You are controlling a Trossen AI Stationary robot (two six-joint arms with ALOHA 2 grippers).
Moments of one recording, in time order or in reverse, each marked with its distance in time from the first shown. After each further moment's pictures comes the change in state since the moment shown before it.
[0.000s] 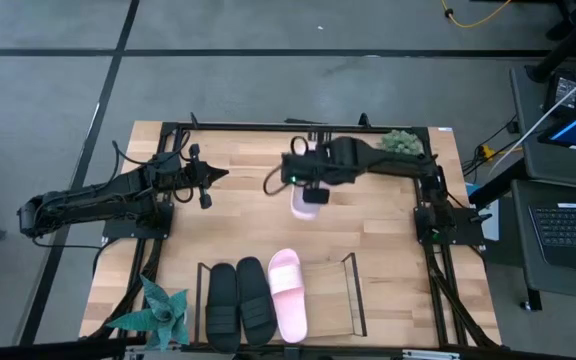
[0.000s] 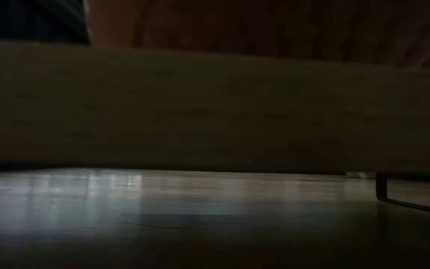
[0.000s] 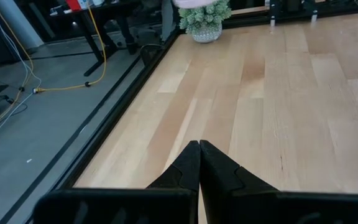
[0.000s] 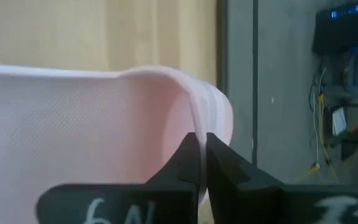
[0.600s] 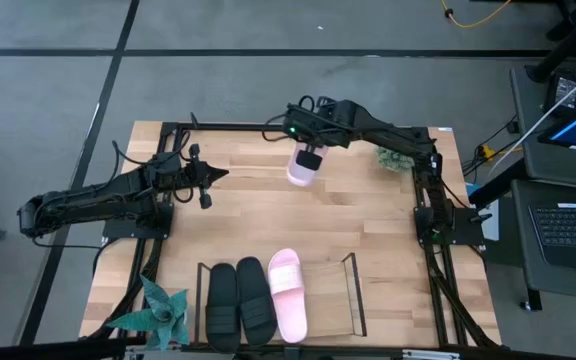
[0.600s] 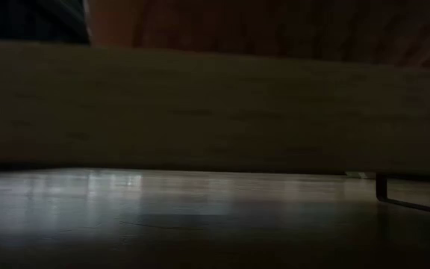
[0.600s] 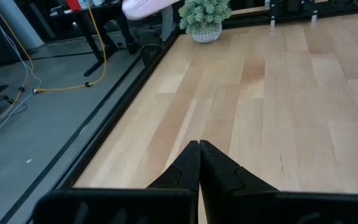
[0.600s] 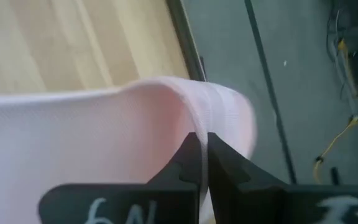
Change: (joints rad) left arm 0.000 0.000 0.000 0.001 0.000 0.000; right arm -0.233 0.027 0.010 0.118 -0.075 0.047
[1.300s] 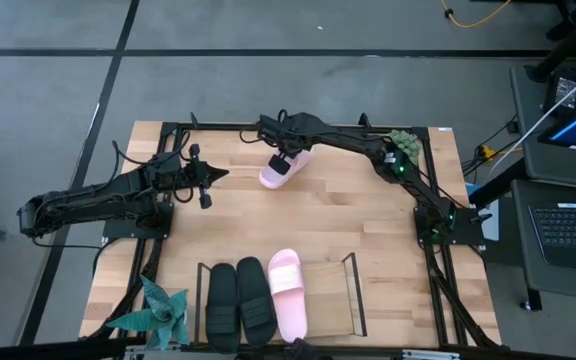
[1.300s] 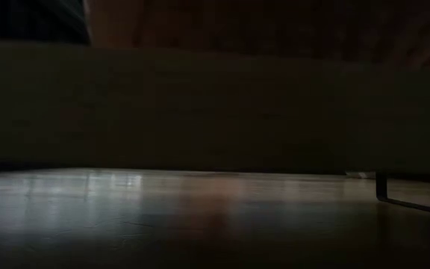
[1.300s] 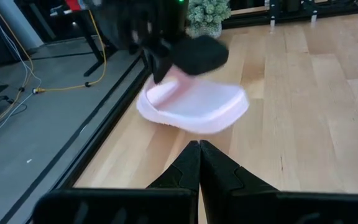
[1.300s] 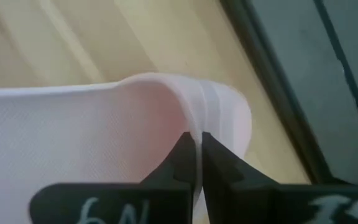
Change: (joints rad) left arm 0.000 0.000 0.000 0.000 0.000 0.000; right arm -0.104 0.342 -0.003 0.210 -0.159 0.219
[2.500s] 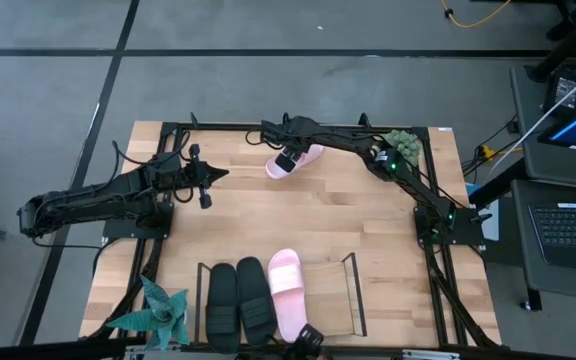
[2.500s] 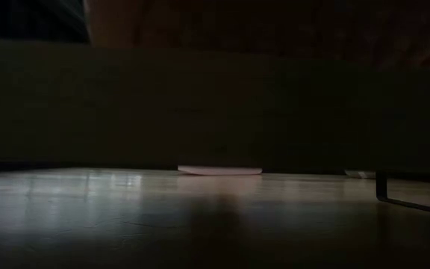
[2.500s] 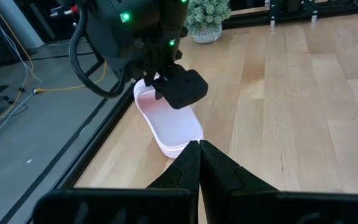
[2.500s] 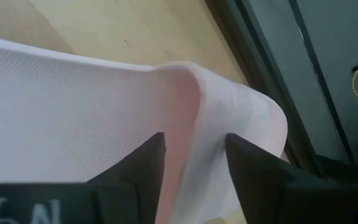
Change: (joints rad) left arm 0.000 0.000 0.000 0.001 0.000 0.001; right arm -0.050 0.085 -0.051 0.015 0.134 0.044
